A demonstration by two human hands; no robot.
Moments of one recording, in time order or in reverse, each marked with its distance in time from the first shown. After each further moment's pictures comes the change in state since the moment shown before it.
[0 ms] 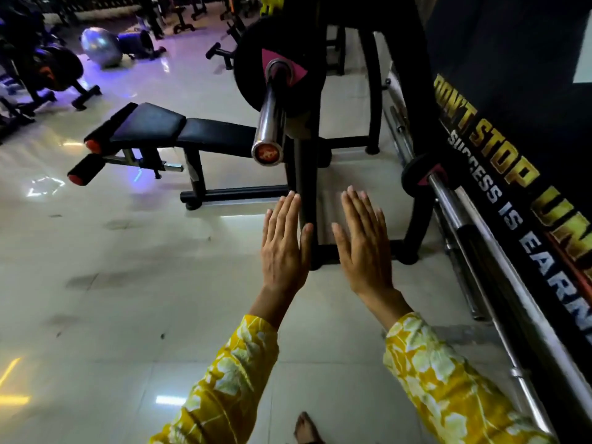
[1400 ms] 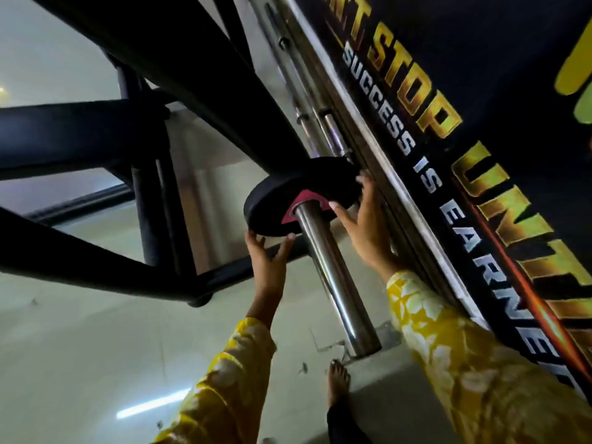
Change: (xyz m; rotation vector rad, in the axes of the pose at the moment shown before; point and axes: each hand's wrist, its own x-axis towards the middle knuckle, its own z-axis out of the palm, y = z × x) left_hand 0.134 -0.004 0.622 -0.653 -0.466 -0.987; right_hand 0.218 0.608 0.064 0.158 -0.034 0.660
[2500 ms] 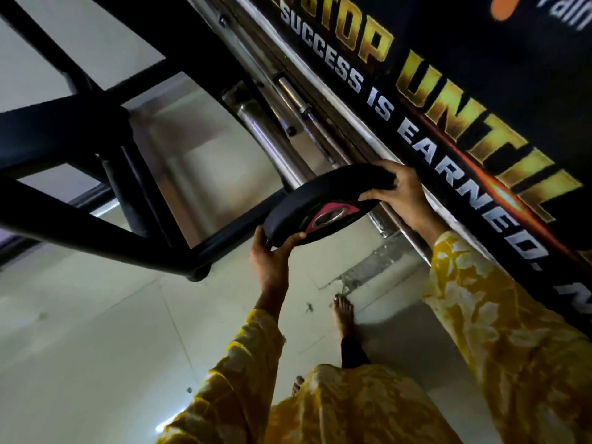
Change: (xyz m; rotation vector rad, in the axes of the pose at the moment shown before) left_hand -0.162 -0.073 -0.042 0.069 -0.143 0.233; right_hand -0.183 0.052 -0.100 0.219 0.049 0.180
